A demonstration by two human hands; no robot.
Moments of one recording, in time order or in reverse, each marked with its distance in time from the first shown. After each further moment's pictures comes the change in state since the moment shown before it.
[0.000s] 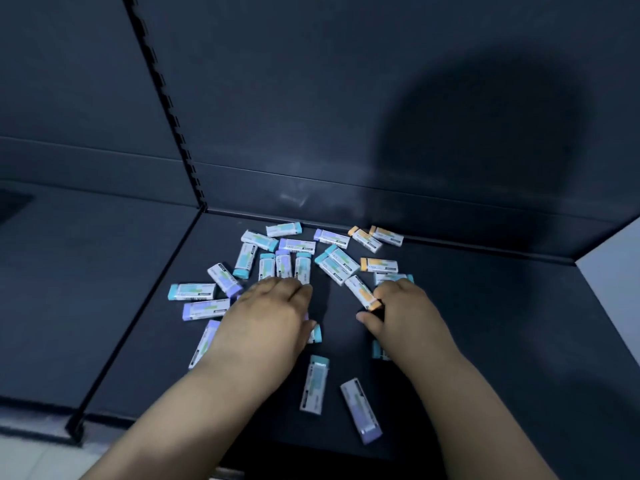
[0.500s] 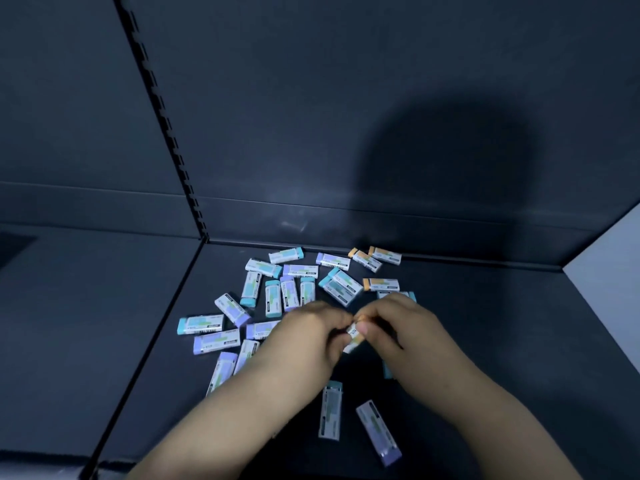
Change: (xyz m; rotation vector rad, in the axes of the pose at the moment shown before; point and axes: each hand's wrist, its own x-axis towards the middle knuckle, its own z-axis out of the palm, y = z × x) left_hand 0.013 0.010 -0.013 -0.595 0.006 0.060; right_hand -0.027 -0.024 -0.033 0.429 0.019 -0.264
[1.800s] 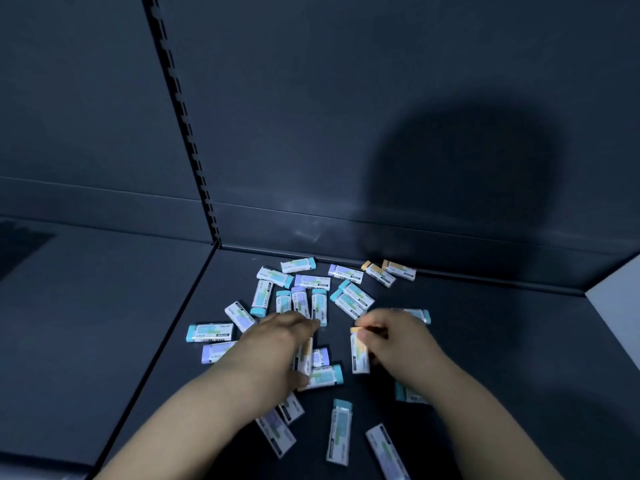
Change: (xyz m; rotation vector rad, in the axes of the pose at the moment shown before) left_hand -0.004 -0.041 -0.024 0.253 -0.291 -0.153; right_hand 0.044 0.028 0.028 -0.004 -0.123 0.327
